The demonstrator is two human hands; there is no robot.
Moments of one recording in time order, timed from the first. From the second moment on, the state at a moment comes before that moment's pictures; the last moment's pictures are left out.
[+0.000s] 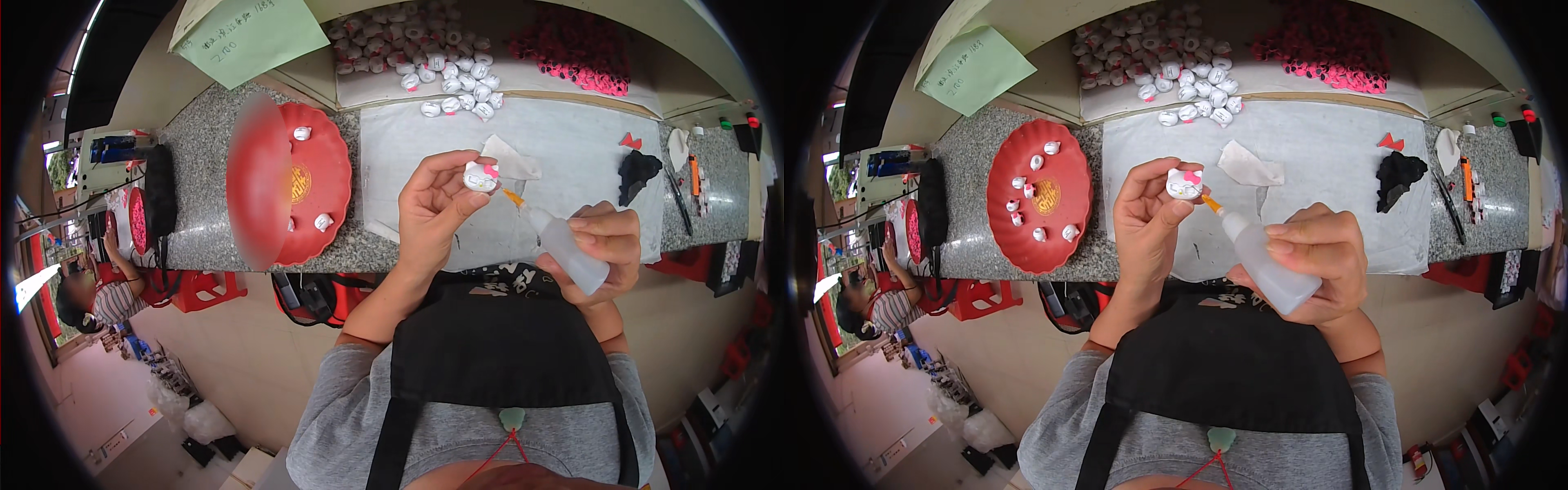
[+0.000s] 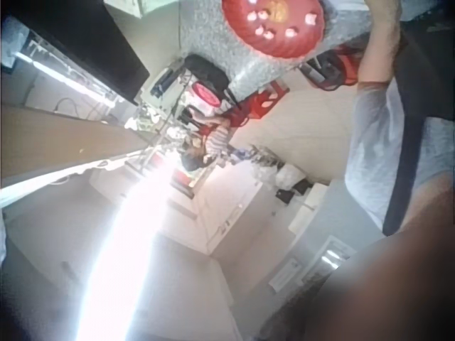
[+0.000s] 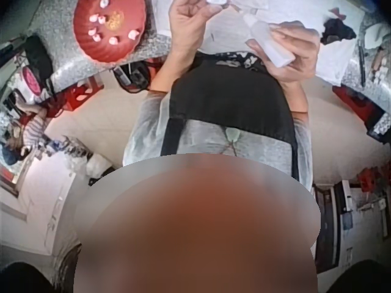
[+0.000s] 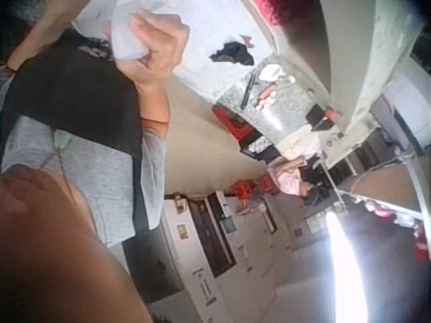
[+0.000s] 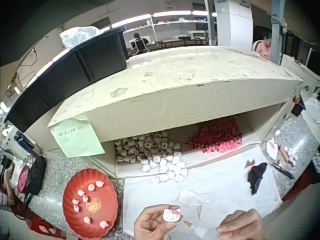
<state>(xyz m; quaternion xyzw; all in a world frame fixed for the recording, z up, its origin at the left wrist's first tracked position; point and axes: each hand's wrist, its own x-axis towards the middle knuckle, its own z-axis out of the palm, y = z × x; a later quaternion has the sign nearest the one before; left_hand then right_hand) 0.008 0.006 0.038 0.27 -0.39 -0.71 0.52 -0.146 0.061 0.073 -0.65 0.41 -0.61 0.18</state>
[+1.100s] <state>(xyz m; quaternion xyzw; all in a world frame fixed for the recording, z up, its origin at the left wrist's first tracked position) 0.012 -0.003 0.037 0.29 -0.45 -0.67 0.52 -0.169 0.047 0.068 -0.62 0.44 -0.61 0.24</state>
